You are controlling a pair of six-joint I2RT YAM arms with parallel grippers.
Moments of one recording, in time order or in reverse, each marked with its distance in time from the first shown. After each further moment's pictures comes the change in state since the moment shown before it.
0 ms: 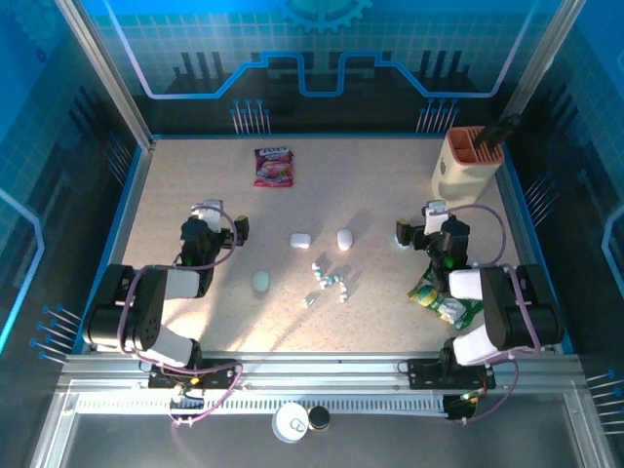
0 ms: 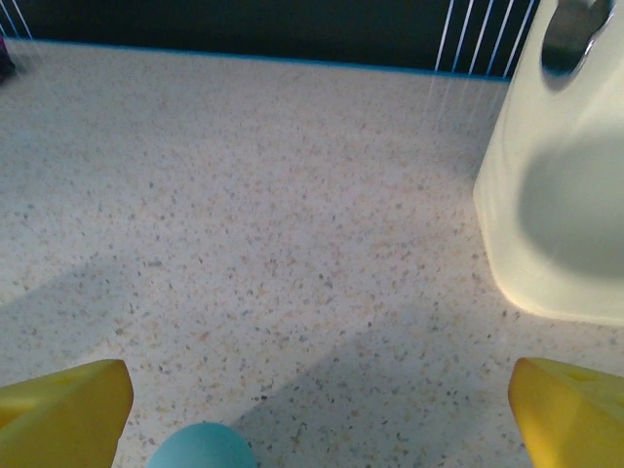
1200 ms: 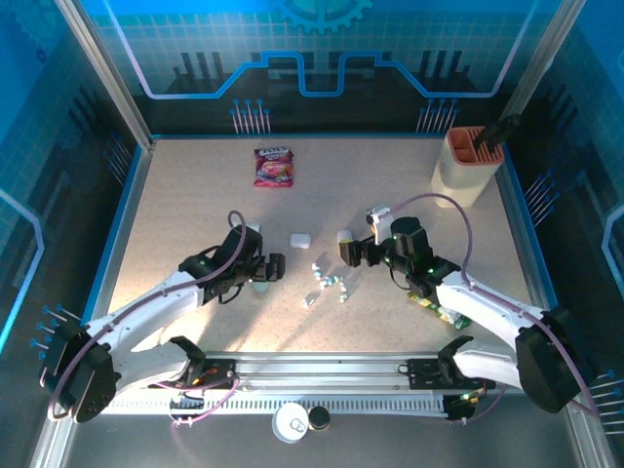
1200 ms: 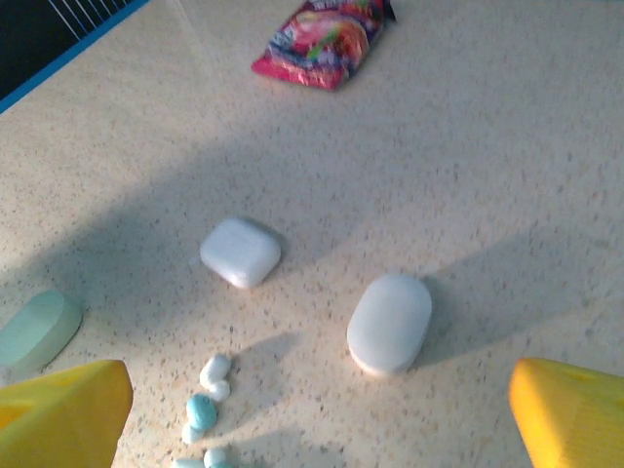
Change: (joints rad) left arm -0.518 -0.356 0.307 -1.280 -0.142 -0.502; right arm 0.510 -0.295 0.190 -0.652 -0.028 0.265
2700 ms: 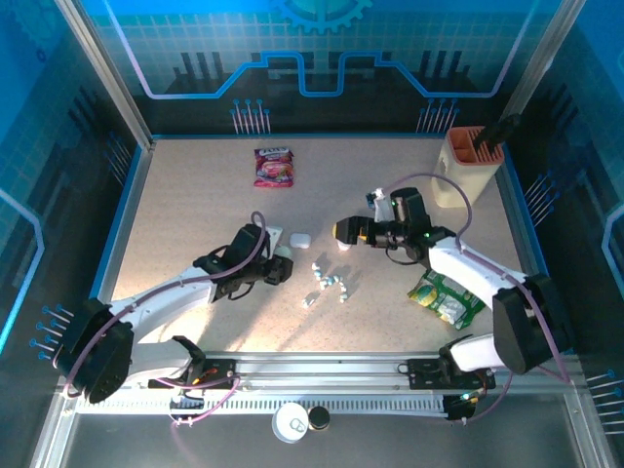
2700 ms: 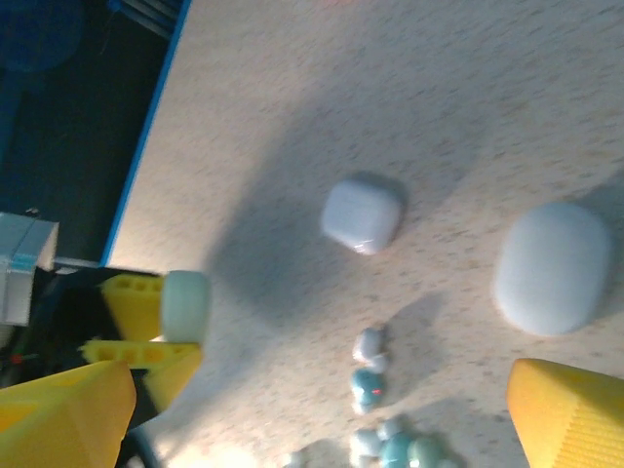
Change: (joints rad) left arm -0.001 0.119 -0.047 0.301 0.246 0.248; right arm -0.148 0.240 0.295 -0.246 -0.484 0.328
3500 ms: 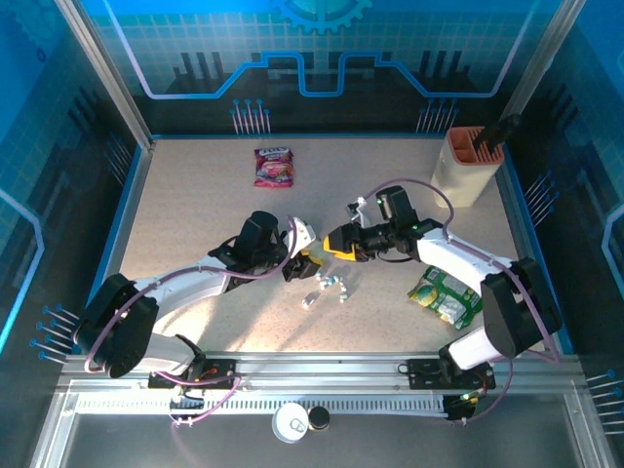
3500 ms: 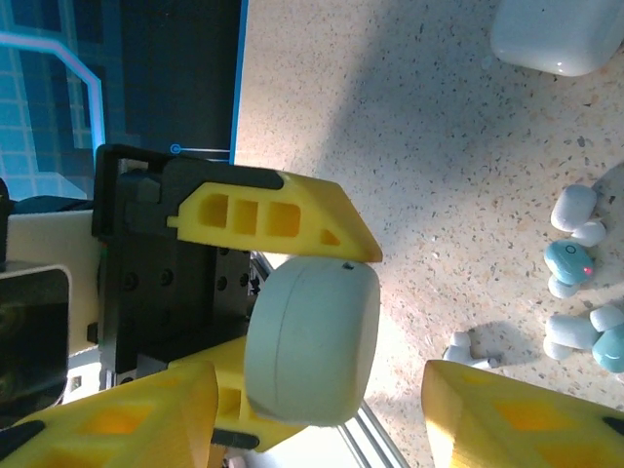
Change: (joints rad) left arm 0.000 0.161 0.052 0.340 0.425 0.533; right arm 0.052 0.087 0.047 -0.074 -0.318 0.153
